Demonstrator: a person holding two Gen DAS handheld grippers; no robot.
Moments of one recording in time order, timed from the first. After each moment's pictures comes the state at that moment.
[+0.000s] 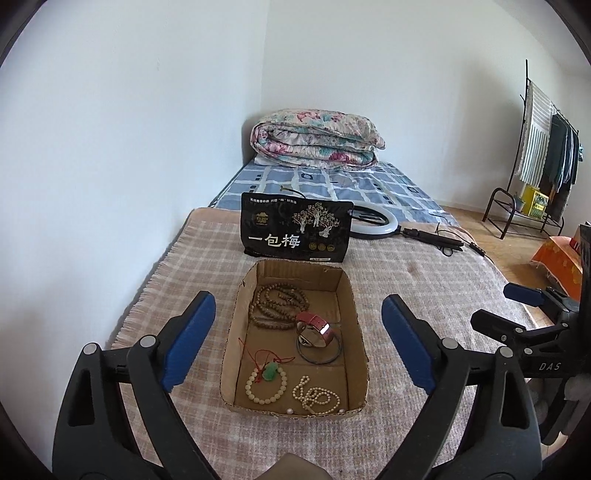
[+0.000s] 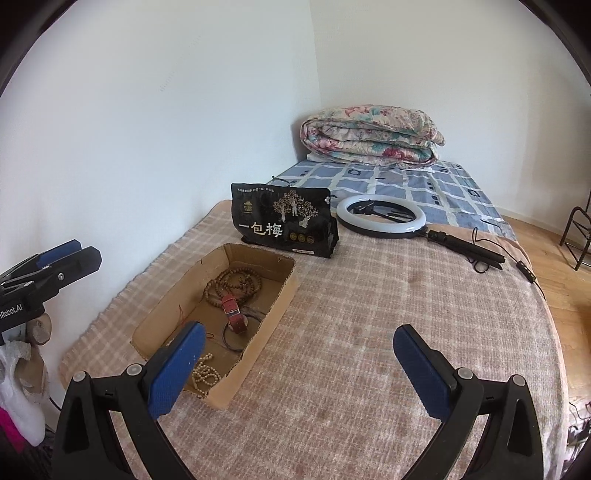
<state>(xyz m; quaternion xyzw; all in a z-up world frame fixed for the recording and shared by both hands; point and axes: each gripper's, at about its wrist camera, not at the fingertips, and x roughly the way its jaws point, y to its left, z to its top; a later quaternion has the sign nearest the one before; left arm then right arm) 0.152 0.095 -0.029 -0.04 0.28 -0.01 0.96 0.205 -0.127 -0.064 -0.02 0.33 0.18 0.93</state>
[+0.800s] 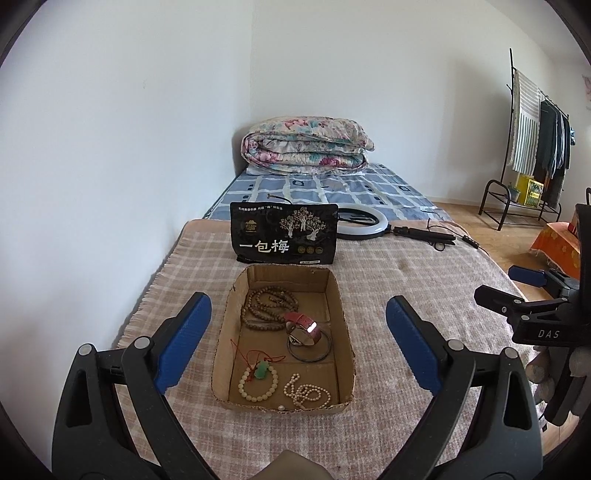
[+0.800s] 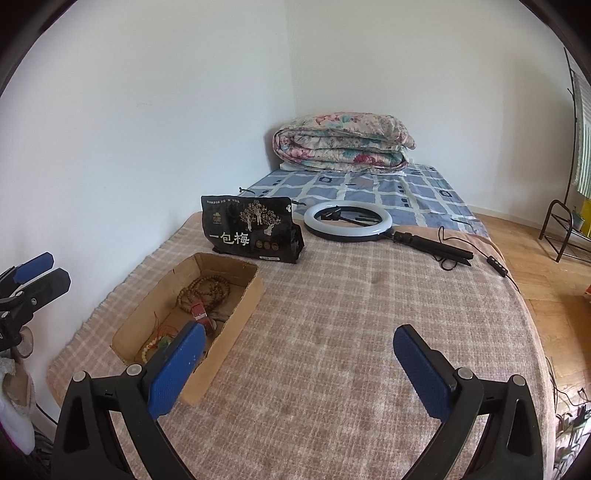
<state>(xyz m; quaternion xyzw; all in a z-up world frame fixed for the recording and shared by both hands) 0.136 0.073 -0.023 -0.01 0.27 -0.02 0.96 0.198 -0.160 -0.060 -0.01 0.32 0.14 0.94</state>
